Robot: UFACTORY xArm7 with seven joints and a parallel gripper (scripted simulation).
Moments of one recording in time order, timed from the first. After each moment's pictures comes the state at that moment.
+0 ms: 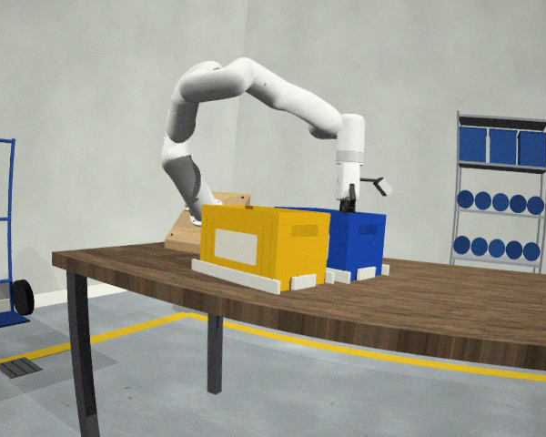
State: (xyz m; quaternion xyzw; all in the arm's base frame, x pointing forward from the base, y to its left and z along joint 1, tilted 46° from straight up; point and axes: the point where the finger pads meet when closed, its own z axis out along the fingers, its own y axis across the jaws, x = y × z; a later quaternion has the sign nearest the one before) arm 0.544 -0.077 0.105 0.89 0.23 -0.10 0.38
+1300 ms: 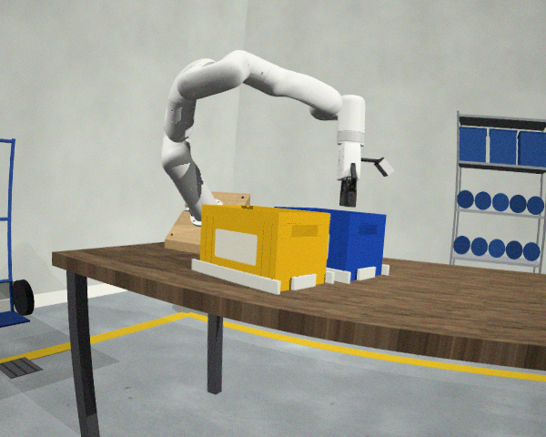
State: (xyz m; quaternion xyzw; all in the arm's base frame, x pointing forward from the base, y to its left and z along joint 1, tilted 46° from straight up) arm 0.545 -0.039 0.143 0.89 0.23 -0.10 0.37
